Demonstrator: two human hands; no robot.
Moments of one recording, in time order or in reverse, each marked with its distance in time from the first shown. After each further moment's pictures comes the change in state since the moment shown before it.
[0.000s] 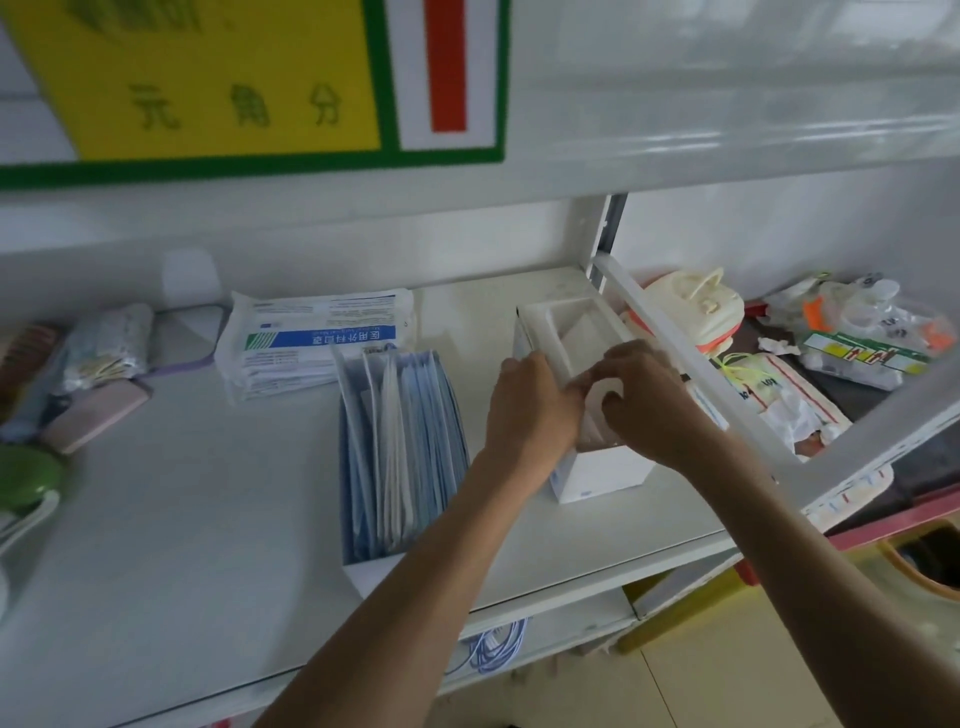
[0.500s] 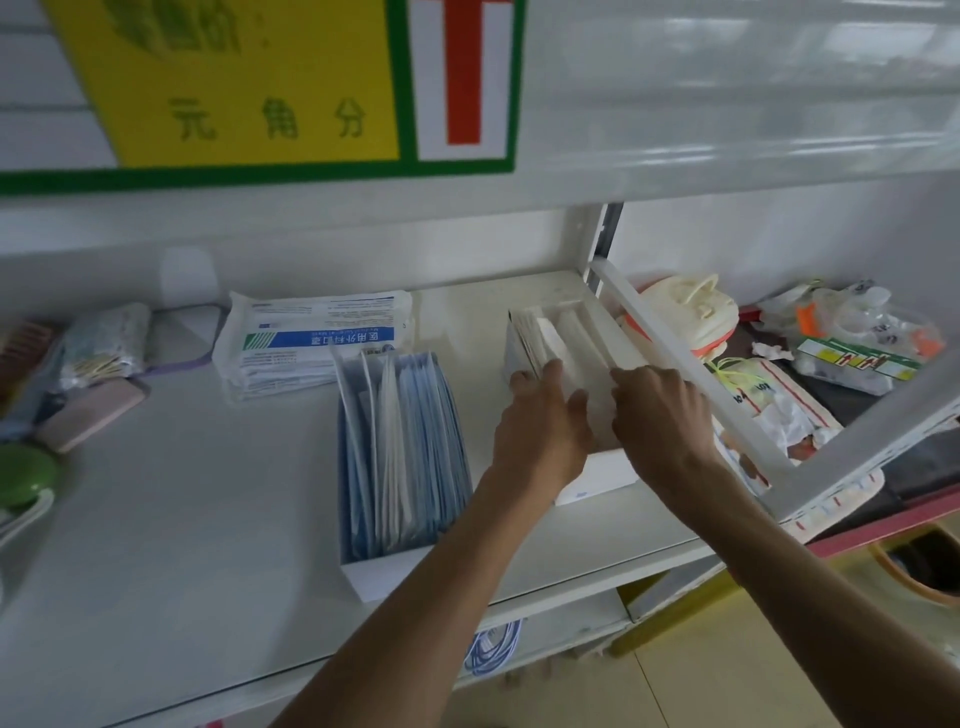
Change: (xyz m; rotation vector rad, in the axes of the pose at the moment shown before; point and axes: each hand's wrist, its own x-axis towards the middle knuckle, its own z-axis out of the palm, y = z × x) left_hand -0.016 -0.001 0.008 0.105 -0.118 0.057; right_hand -0.006 0.010 0.012 -0.312 0.167 0.056
